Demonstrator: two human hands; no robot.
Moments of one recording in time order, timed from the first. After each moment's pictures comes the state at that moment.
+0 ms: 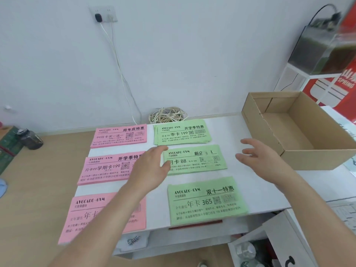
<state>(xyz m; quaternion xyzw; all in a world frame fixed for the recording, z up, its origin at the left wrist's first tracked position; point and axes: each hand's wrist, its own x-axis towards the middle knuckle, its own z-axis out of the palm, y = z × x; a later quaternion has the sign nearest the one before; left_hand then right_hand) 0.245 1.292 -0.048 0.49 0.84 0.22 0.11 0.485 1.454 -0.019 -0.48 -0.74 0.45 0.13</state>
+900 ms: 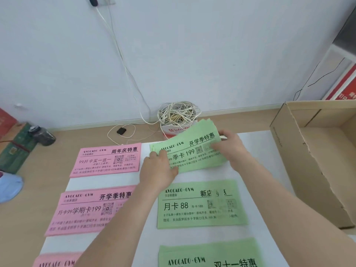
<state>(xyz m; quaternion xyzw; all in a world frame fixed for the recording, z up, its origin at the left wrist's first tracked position) 0.167 1.451 -0.115 0.40 0.91 0.05 0.09 0.298 1.614 -0.097 -0.48 -0.58 0.63 0.17</state>
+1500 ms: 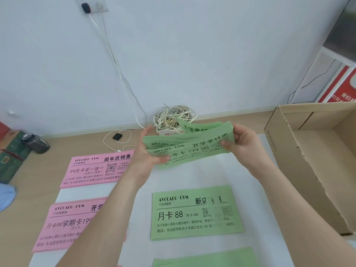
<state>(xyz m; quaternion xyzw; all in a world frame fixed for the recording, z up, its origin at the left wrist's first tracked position) 0.137 1.467 -0.095 0.27 0.61 0.65 0.36 0.343 1.627 -0.074 -0.27 -0.68 0.61 0.30</state>
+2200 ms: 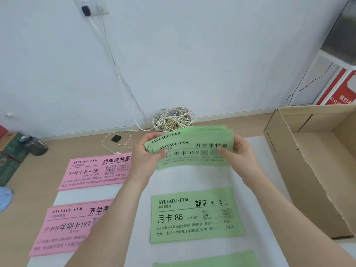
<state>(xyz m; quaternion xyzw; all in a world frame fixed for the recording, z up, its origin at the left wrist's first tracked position) 0.141 1.476 -0.096 0.28 0.64 0.67 0.26 0.336 1.618 -0.101 -0.35 -0.61 0.63 0.32</state>
